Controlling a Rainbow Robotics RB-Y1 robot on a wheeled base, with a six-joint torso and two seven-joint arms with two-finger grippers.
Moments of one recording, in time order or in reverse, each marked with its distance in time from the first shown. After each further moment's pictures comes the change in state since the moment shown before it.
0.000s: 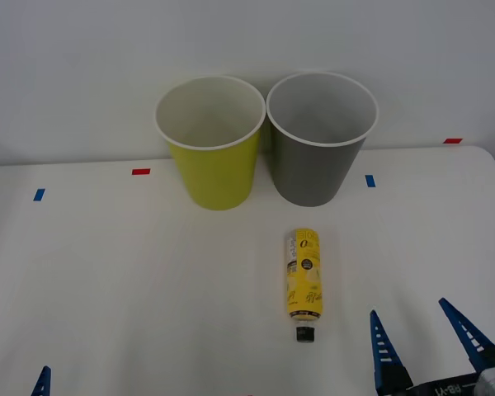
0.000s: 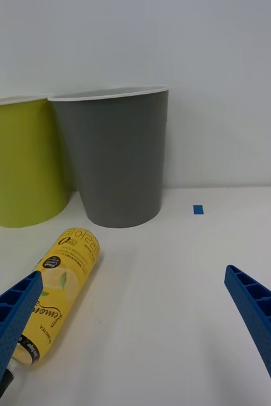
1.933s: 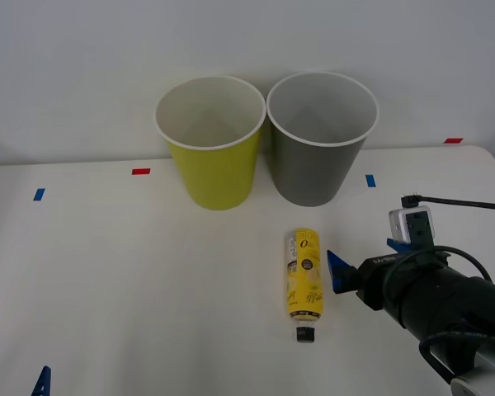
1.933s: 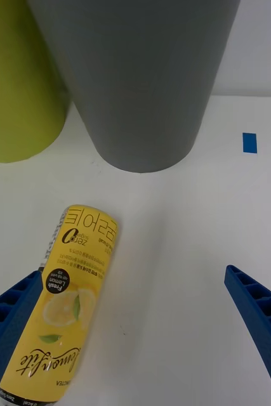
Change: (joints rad) right arm -0.584 0.003 -0.032 -0.380 0.057 1.479 -0.240; left arm 0.000 0.000 0.000 0.000 0.000 0.000 0.000
